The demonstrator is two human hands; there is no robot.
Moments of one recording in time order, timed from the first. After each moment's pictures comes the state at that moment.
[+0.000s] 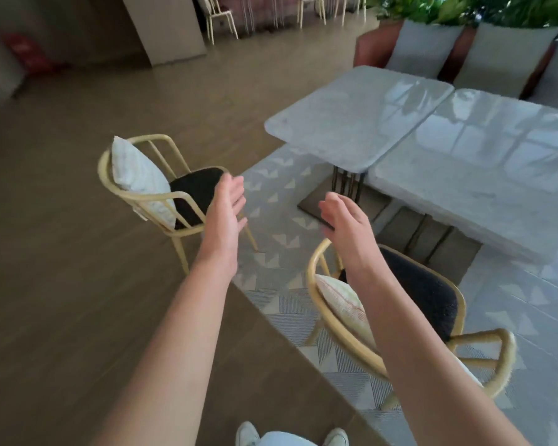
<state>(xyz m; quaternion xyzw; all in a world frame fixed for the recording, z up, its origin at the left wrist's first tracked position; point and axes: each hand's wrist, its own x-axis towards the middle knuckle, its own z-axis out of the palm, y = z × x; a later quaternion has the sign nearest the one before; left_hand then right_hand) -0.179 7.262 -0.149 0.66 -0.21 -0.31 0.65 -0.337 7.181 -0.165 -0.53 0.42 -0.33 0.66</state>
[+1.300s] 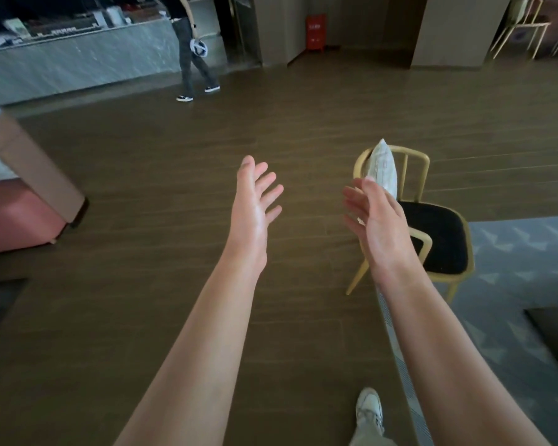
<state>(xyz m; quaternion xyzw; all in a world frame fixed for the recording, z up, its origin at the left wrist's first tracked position) 0.198 7.543 -0.095 0.64 0.01 -0.04 0.76 0.150 7.390 -0.116 -0.61 0.20 -0.14 0.75</state>
